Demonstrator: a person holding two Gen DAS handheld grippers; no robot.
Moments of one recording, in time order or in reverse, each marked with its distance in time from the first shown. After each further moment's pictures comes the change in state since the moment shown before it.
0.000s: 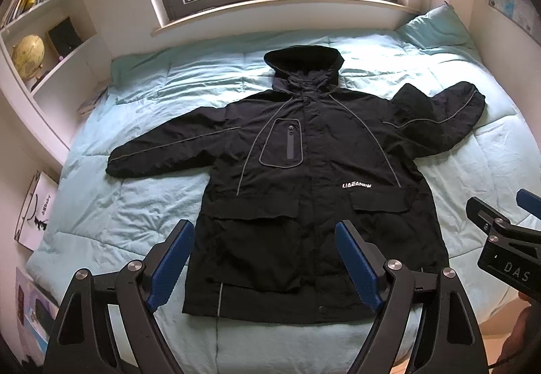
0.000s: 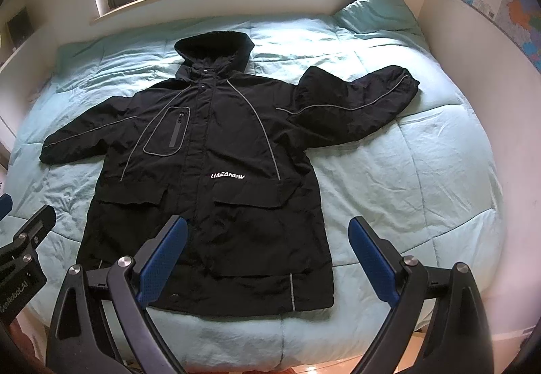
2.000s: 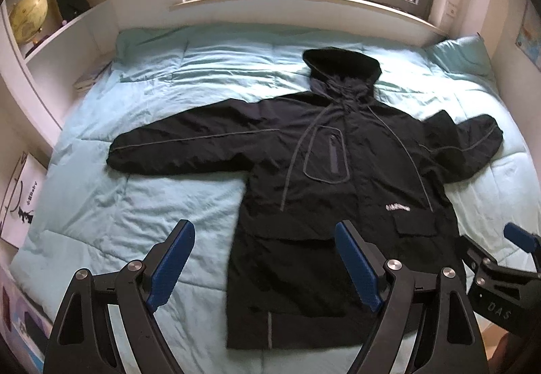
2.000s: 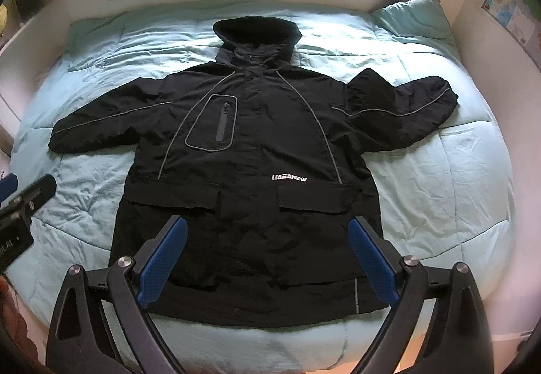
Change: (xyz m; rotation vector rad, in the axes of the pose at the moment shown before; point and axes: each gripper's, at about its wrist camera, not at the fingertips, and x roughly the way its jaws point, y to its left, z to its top) left arm 0.073 0.139 0.036 -0.108 0.038 -0.072; right arm 0.031 0.139 0.035 -0.054 0.076 -0.004
